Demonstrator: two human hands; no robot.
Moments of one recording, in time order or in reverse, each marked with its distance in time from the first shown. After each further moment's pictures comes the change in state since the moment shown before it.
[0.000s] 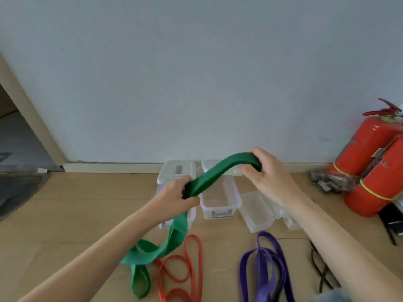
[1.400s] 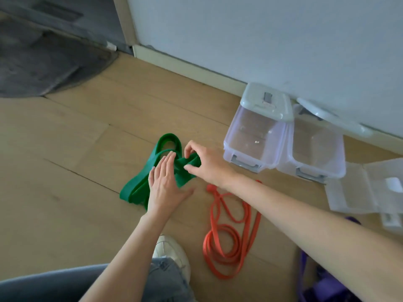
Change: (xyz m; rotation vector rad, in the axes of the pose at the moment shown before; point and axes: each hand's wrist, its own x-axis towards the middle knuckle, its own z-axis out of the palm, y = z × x) left_hand -0.117 -0.290 0.086 0.219 0.528 -0.585; right_hand 0.008 0.061 0.386 0.011 -0.735 -0.199
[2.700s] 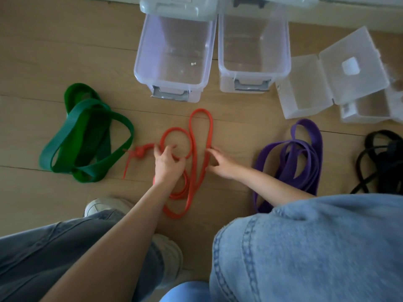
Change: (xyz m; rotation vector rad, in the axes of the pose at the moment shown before) left_hand -0.064 0.099 0.140 -0.113 -0.416 -0.265; right_hand -0.193 0.176 0.001 0.193 -0.198 0.645
